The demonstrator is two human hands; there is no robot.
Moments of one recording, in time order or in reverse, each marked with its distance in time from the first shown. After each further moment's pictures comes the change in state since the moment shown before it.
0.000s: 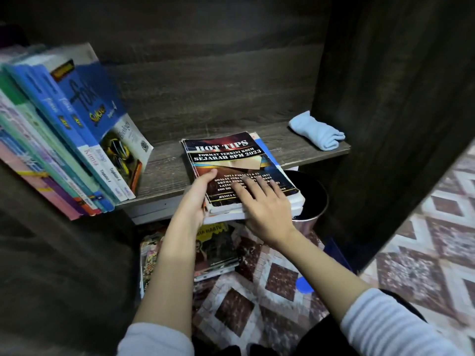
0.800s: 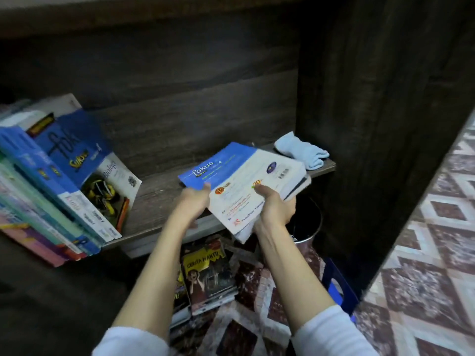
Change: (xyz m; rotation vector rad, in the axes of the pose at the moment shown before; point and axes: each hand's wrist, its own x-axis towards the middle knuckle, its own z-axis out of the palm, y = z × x) left_hand 0.015 0.043 0.037 0.939 0.201 0.228; right_hand 0.064 0.027 -0.015 1.626 0.711 1.772
